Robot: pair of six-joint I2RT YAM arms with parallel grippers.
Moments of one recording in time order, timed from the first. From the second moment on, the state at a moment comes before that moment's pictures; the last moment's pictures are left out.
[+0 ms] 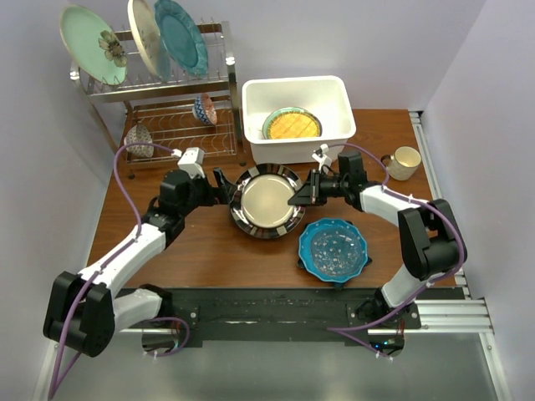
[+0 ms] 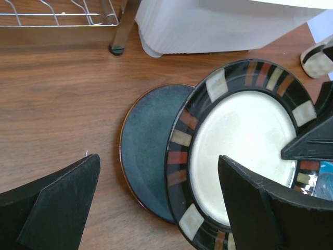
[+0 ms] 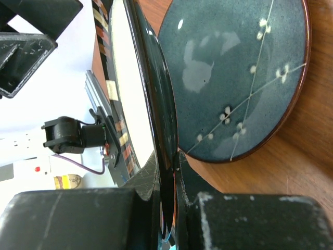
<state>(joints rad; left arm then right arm) -0.34 1.13 0.62 0.13 0.11 -0.43 0.30 1.64 0.89 0.08 -0.88 0.57</state>
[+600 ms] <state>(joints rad) -0.31 1.15 0.65 0.03 0.04 -0.47 0.30 1.62 1.03 -0.10 -0.86 0.49</state>
